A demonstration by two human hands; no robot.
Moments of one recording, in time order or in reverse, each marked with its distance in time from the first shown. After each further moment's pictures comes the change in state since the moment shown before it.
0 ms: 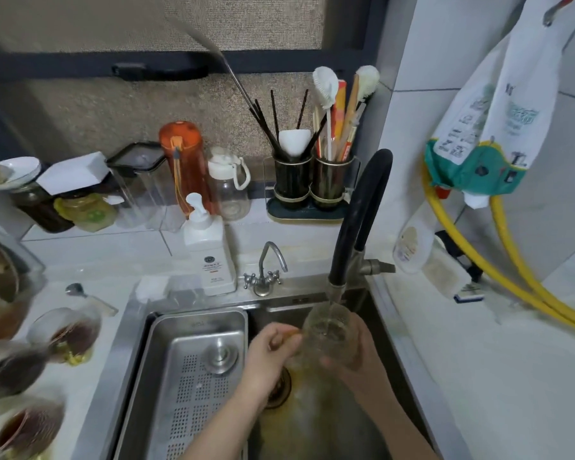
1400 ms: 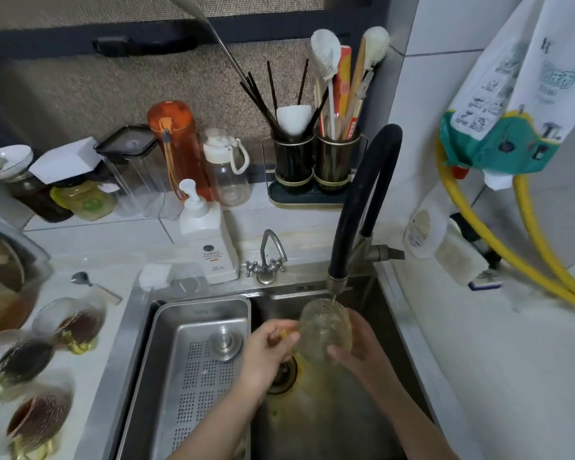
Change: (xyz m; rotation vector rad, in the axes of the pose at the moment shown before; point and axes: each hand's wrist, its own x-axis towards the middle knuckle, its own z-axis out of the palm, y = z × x) left_hand 0.004 -0.012 0.002 0.012 0.016 -0.062; right_hand 0.011 0.035 -0.006 0.151 -0.144 0.157
